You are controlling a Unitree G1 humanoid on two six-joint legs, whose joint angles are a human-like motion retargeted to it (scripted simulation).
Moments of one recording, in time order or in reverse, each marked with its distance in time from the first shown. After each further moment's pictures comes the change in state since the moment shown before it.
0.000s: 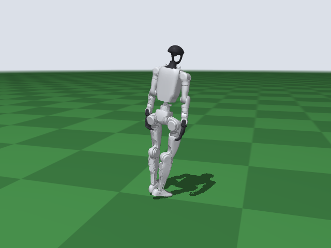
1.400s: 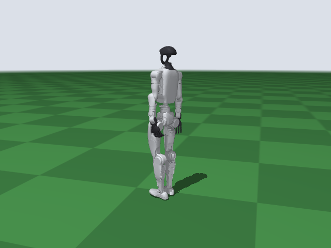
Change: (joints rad) left arm -0.011 -0.015 0.023 0.093 -0.078 0.015 0.097; right arm 0.013 0.039 0.024 -0.129 -0.131 -0.038 -0.046; waist -0.008 -0.017 -0.046; left_leg 0.140 0.011 -0.072 -0.097 0.248 -0.164; right_leg -0.002 0.002 0.063 0.029 -0.081 0.076
